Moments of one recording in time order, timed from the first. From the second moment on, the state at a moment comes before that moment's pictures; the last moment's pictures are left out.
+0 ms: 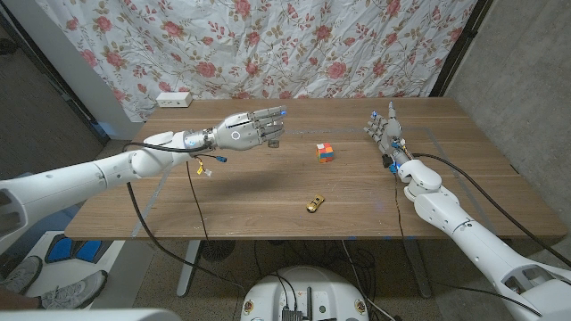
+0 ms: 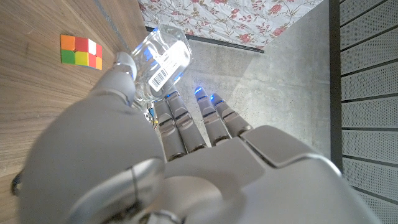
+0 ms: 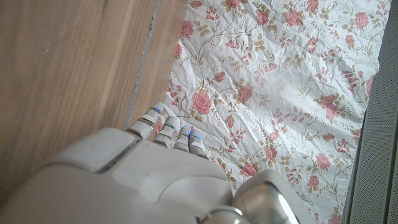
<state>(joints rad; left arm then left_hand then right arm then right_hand) 0.31 1.09 1.13 -1.57 1.57 0.12 1.12 0.92 0.02 0.39 -0.17 0.18 0.84 -0.11 0.21 0.17 0.82 -0.22 0.18 0.18 0.48 -0.05 0.18 0.17 0.25 -0.04 0.19 0.17 -0.84 -0.51 -0.37 -1.30 0.65 0.29 0.03 -0.02 0.06 -0.02 0.18 0.28 -0.03 0.03 0.21 0.22 -0.07 -0.06 0.21 0.35 -0.04 -0.03 0.23 0.42 0.16 0.02 0.21 0.18</state>
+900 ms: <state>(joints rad) 0.47 0.97 0.88 -1.51 1.49 -0.04 1.11 0.92 0.02 0.38 -0.16 0.17 0.84 -0.11 0.21 0.17 0.84 -0.22 0.19 0.18 0.48 -0.05 0.18 0.17 0.26 -0.04 0.19 0.17 -0.84 -0.51 -0.37 -1.30 0.65 0.29 0.03 -0.02 0.06 -0.02 0.18 0.28 -0.03 0.03 0.21 0.22 -0.07 -0.06 0.21 0.35 -0.04 -0.03 0.23 0.42 0.16 0.02 0.21 0.18</state>
